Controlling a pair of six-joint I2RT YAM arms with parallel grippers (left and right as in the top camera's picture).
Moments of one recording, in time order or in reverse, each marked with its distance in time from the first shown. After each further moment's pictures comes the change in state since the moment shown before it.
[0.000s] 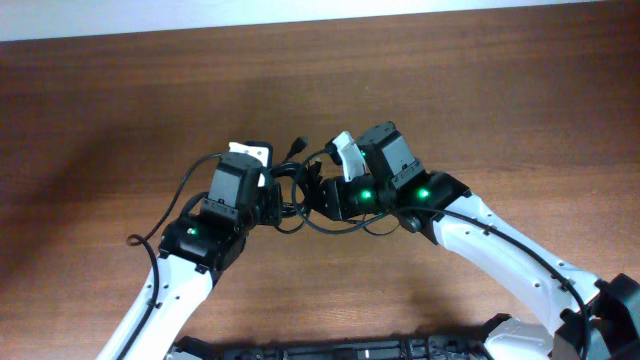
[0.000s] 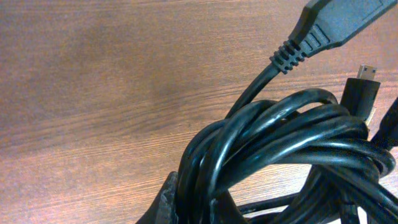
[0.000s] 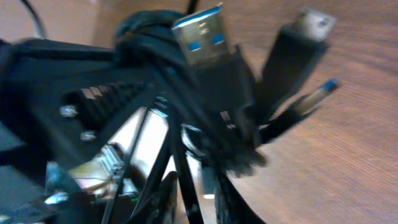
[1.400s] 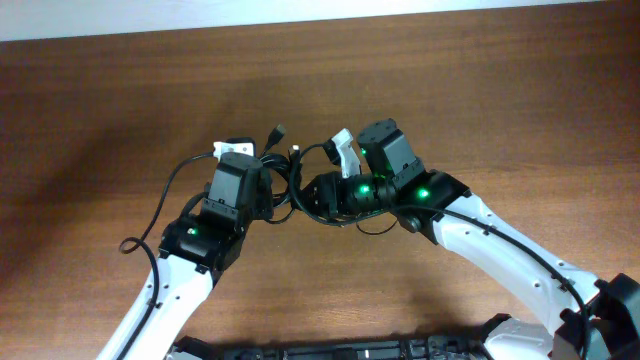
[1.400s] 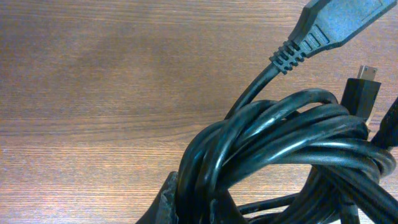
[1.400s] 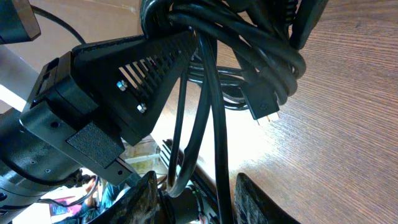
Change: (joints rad) left arm -0.001 0.000 0.000 0.000 -0.195 -0.077; right arm 0.000 0.000 0.000 0.072 -0.128 0.227
